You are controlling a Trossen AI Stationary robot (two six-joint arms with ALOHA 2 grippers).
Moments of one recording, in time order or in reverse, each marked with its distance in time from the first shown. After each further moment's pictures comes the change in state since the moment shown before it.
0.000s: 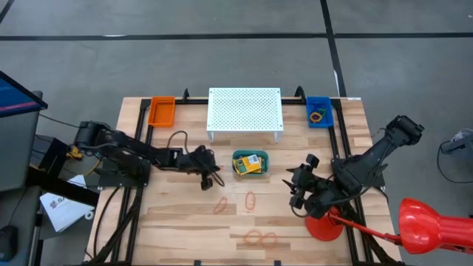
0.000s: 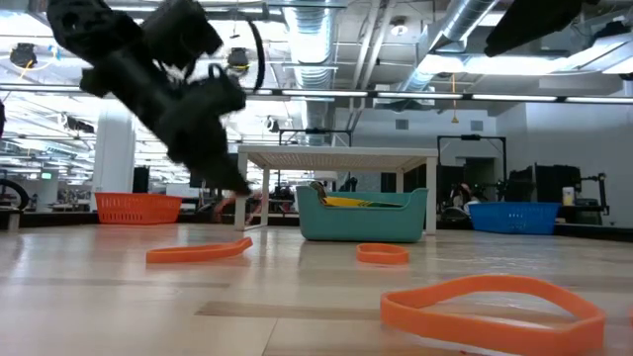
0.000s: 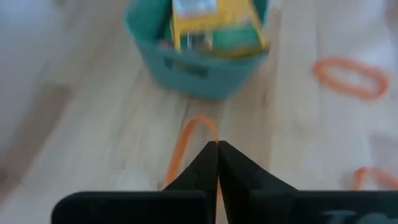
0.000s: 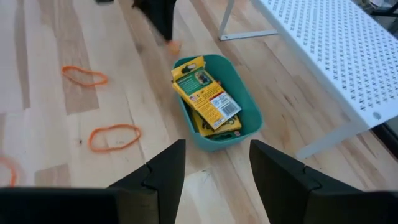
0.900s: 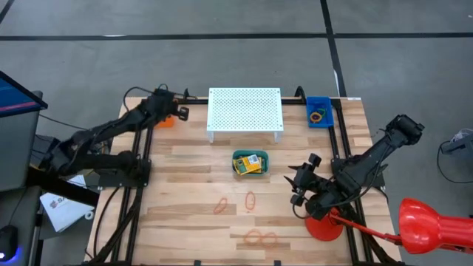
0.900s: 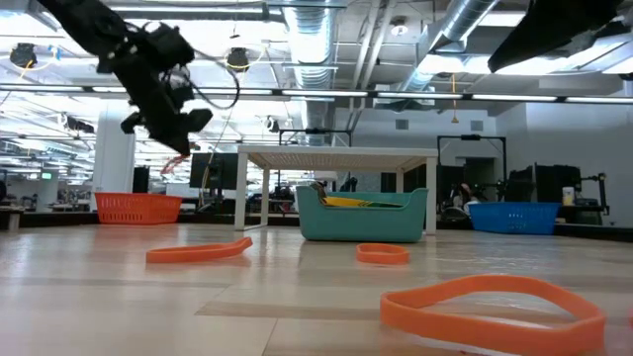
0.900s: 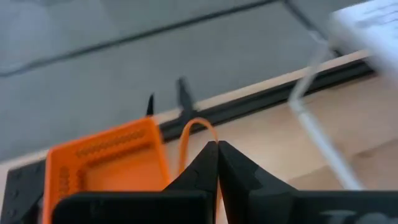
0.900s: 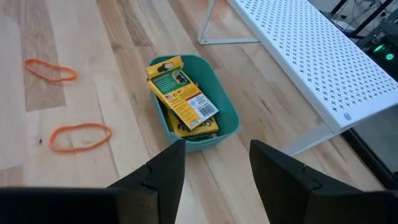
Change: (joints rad) left arm 0.899 -0.350 0.099 -0.439 -0.176 0.025; right arm 0.017 -0.015 -0.086 0.016 0.103 0.001
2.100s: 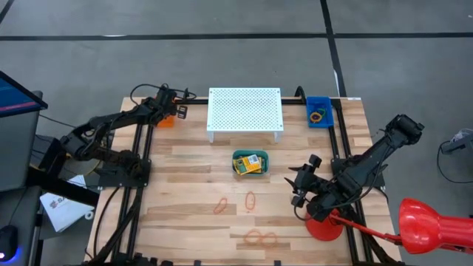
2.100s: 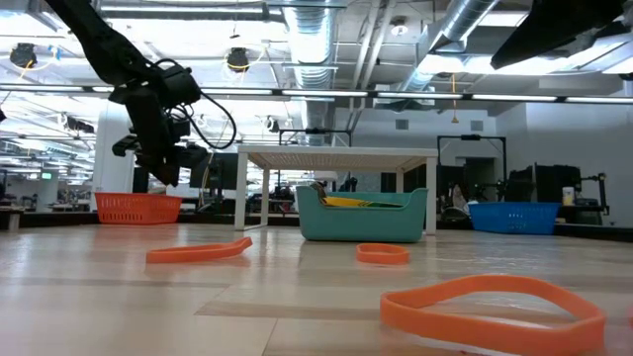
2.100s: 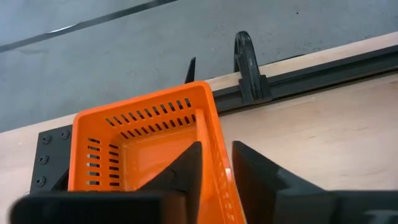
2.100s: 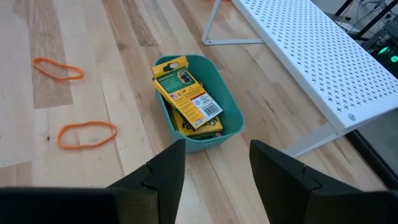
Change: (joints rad) left arm 0.110 0.217 -0.001 0.058 -0.066 0.001; right arm 0.018 0.000 0.000 0.001 -0.001 0.004
